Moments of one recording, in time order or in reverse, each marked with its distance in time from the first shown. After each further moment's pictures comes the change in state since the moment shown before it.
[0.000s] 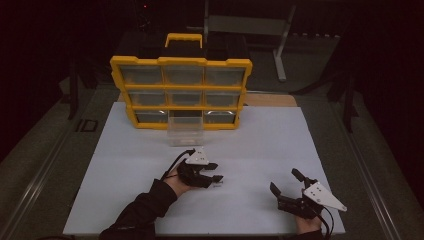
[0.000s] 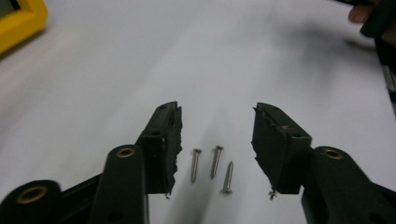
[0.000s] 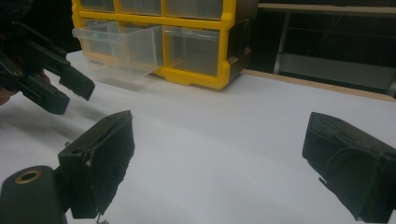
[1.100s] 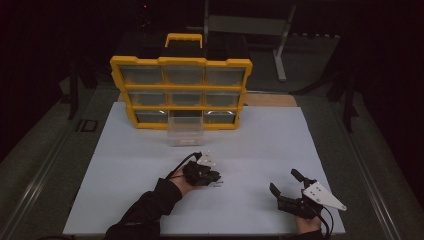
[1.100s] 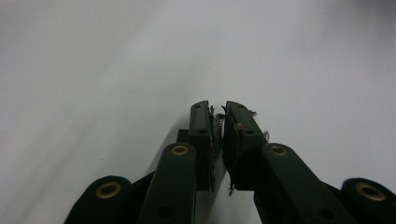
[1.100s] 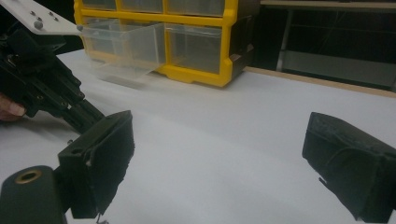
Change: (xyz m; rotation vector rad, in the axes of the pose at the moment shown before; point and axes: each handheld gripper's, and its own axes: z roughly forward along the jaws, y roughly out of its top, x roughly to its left) left arm 0.009 -0.011 0.029 0.161 0.030 -0.020; right arm 0.000 -0.001 0.001 0.011 0.010 0.005
